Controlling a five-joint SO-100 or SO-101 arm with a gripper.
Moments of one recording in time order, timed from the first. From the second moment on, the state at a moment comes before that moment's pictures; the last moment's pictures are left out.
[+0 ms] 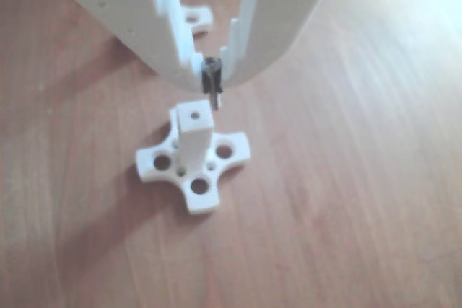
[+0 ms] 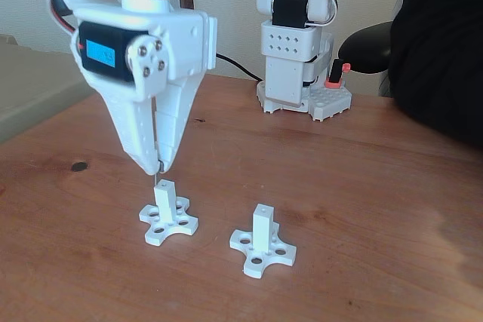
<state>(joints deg) 8.1 89.7 94.6 69.3 -3.1</state>
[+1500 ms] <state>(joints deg) -8.8 94.0 95.4 73.2 -0.2</state>
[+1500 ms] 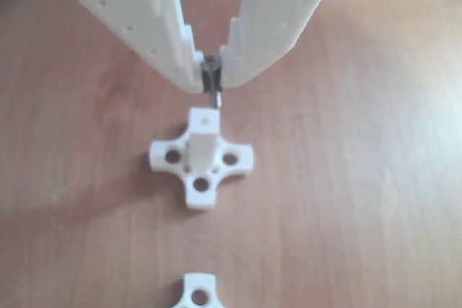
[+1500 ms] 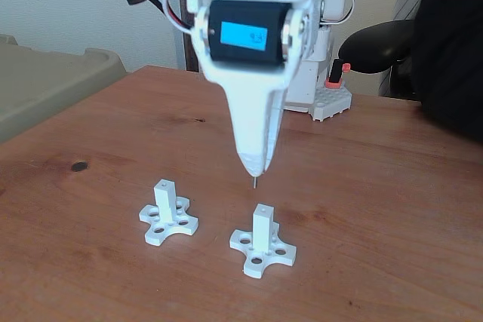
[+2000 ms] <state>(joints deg) -10.5 94.4 98.7 72.0 0.5</state>
